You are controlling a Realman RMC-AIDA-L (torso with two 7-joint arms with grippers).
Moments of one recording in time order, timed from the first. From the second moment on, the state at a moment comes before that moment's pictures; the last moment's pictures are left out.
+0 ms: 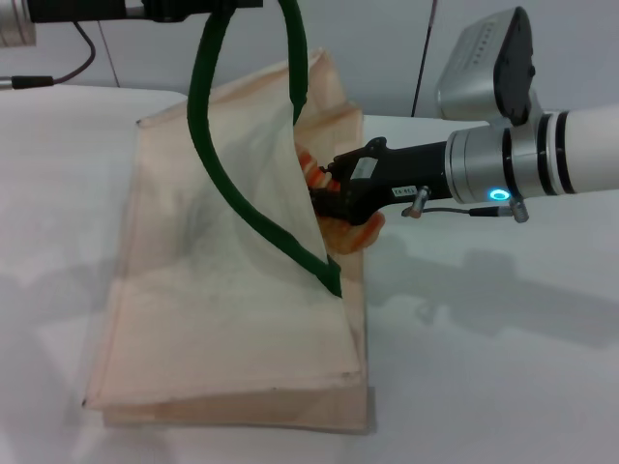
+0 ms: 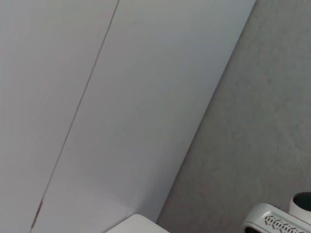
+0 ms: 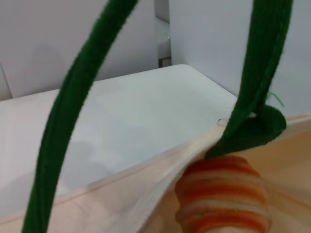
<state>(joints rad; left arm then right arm) -1.03 -1.84 2.86 -0.57 -0.46 1.89 -1.68 1.00 2.04 -1.31 -0.29 1.51 1.03 -1.72</state>
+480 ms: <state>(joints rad) -1.03 -1.84 2.86 -0.57 -0.46 1.89 -1.68 1.01 2.04 -1.31 -0.29 1.51 1.04 -1.72</state>
